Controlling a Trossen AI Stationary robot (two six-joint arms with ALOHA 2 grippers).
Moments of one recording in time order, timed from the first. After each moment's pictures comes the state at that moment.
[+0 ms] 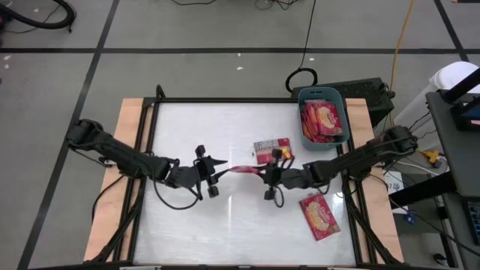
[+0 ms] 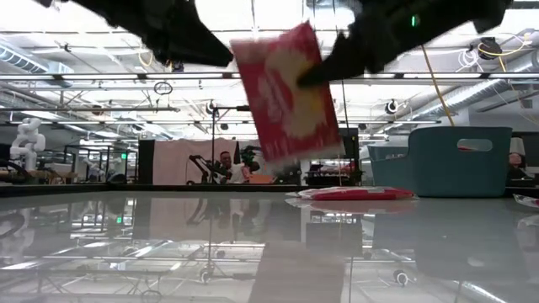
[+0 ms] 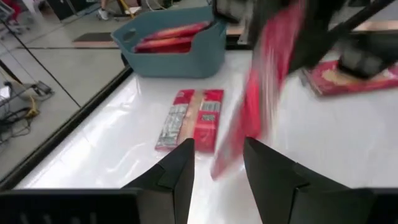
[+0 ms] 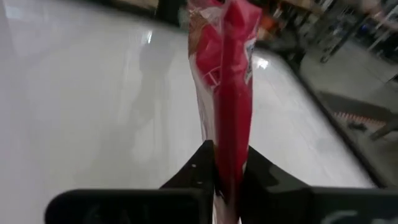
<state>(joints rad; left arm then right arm) -0.34 1.36 0.74 0.19 -0.66 -0.13 0.28 1.49 0.72 0.31 0.55 -0.07</state>
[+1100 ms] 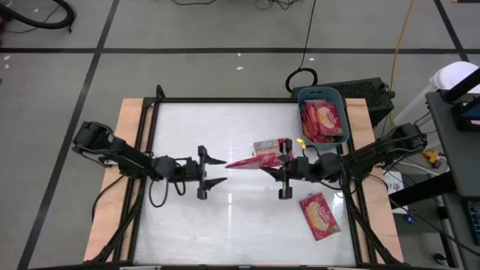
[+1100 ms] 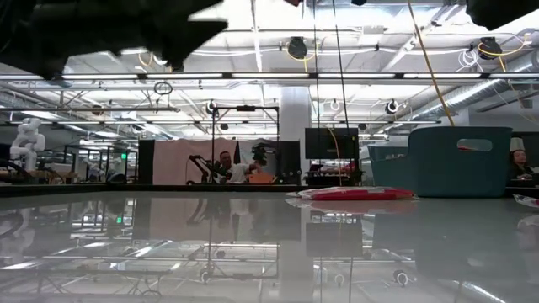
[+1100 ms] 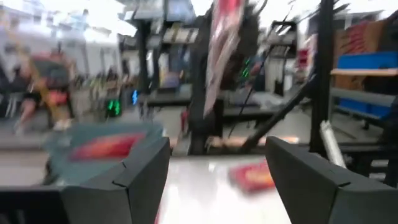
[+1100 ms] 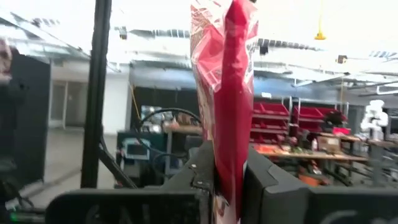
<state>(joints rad) -0.27 1.48 0.37 1.31 -0.28 0.11 0.28 1.36 0.58 1.17 0.28 -0.16</state>
